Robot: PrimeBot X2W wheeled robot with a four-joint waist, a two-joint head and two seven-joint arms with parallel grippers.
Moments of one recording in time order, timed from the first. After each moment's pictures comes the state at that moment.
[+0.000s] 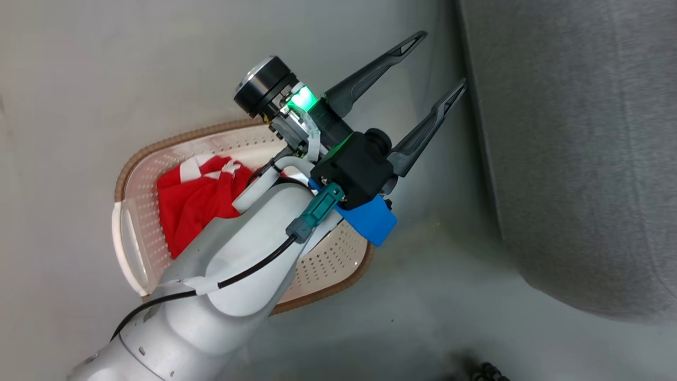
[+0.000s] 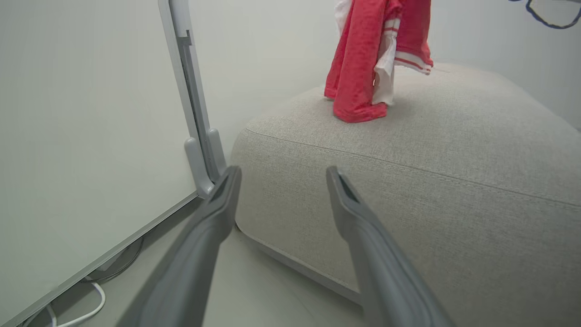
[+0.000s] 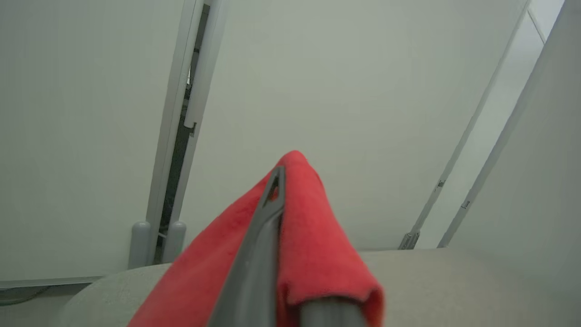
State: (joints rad) left arm -0.84 0.10 -0.73 0.33 -0.07 -0.13 -0.26; right arm -0.98 -0.51 -0.39 0.40 0.14 0.13 -0.26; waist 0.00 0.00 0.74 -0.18
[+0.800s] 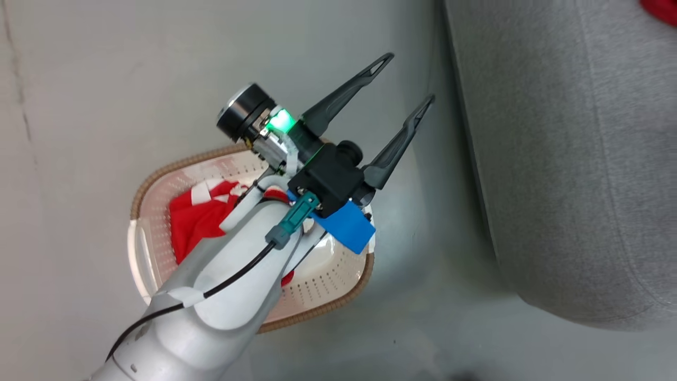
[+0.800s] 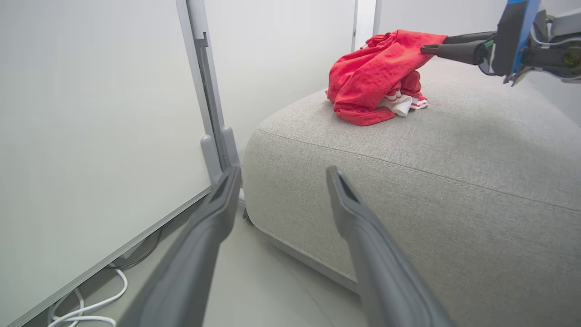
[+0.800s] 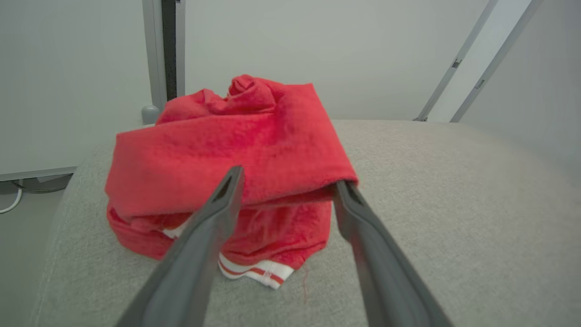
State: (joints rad) left arm -0.79 0.12 -0.70 0.34 -0.09 -0.12 -0.26; right arm -0.77 -0.42 -0.37 0.63 0.15 0.13 -0.26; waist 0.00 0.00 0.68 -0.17
